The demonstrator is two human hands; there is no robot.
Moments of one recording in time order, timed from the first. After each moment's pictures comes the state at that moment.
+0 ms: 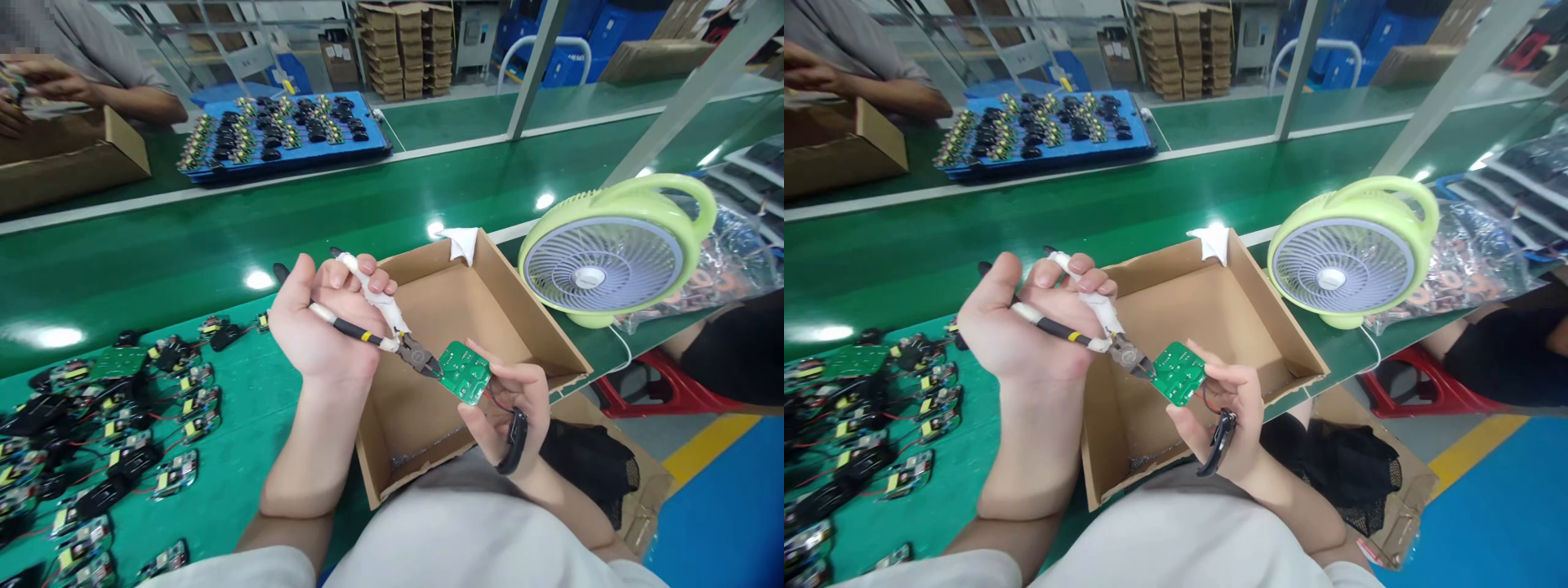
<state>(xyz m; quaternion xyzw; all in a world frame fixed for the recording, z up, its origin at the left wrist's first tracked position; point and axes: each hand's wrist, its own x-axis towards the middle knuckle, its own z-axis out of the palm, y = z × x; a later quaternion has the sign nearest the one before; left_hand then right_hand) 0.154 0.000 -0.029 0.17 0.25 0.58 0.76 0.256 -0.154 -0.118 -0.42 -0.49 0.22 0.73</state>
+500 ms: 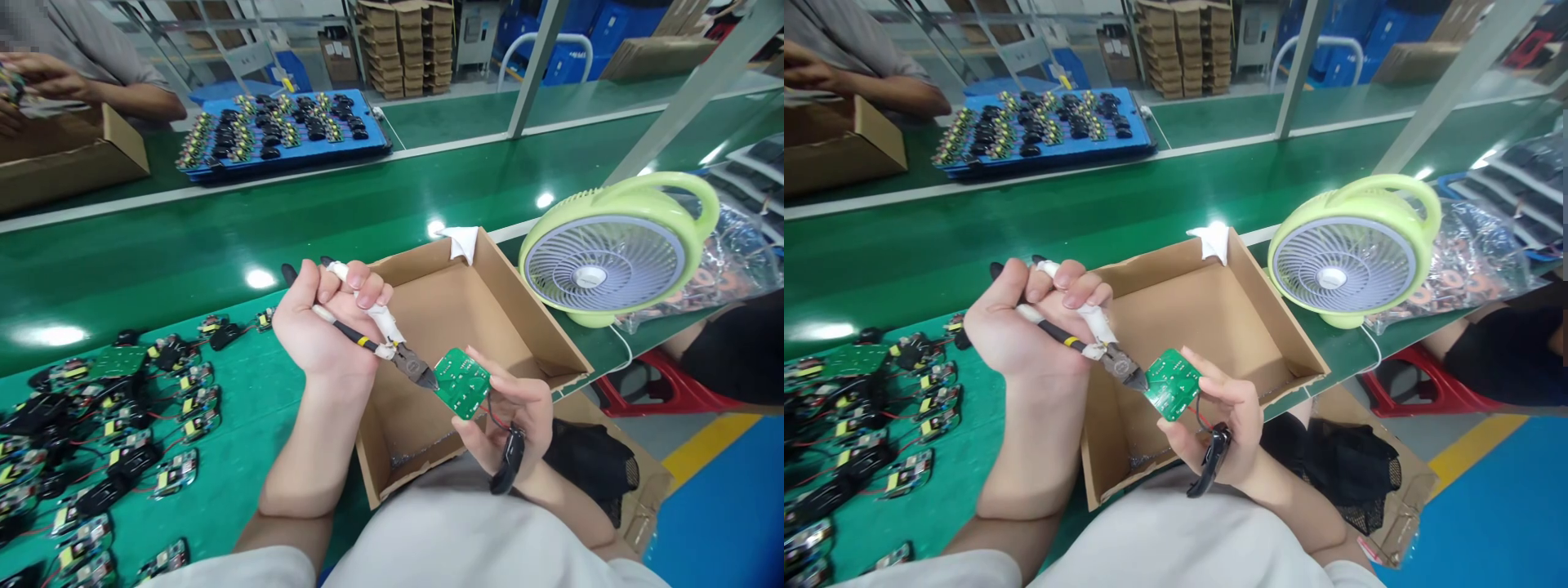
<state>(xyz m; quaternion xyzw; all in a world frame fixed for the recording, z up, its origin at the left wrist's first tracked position) 0.153 -0.002 -0.030 0.15 0.23 0.59 0.76 0.256 -0.155 -0.129 -0.39 -0.53 0.16 0.73</state>
